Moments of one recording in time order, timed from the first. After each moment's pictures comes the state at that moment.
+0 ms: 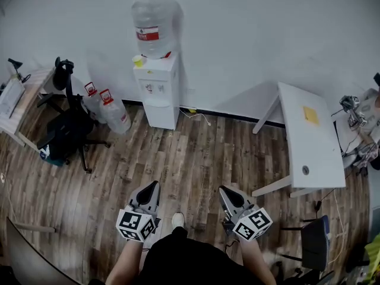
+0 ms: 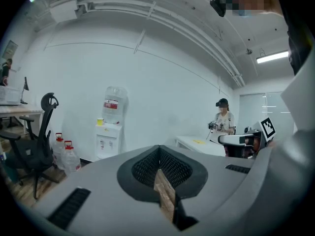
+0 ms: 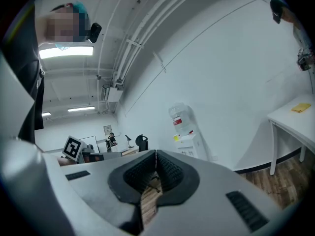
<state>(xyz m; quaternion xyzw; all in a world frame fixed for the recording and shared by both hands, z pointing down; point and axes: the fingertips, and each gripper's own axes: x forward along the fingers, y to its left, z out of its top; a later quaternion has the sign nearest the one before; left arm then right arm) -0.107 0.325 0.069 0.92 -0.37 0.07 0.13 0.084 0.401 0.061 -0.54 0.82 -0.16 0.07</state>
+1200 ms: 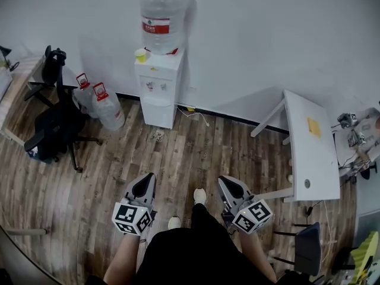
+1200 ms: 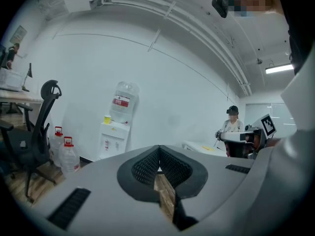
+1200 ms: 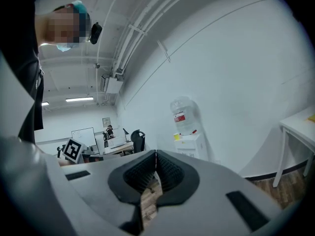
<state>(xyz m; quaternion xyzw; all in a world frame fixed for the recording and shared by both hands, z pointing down) -0.150 0.184 0.097 0.91 -0.38 0.04 0.17 0.046 0.255 0.058 -0.54 0.83 -0.15 0.02</state>
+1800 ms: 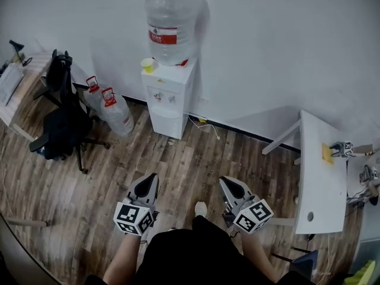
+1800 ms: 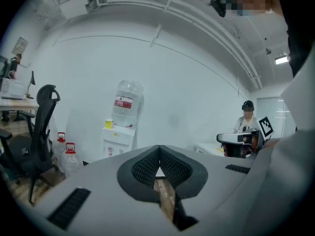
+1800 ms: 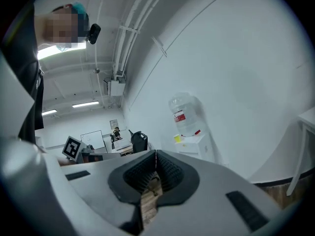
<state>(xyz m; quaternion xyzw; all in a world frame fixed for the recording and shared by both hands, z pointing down) -0.088 0.092 0.092 0.89 -0.42 0.06 0.16 0.113 0.137 0.073 -0.48 0.86 -0.17 0.03</state>
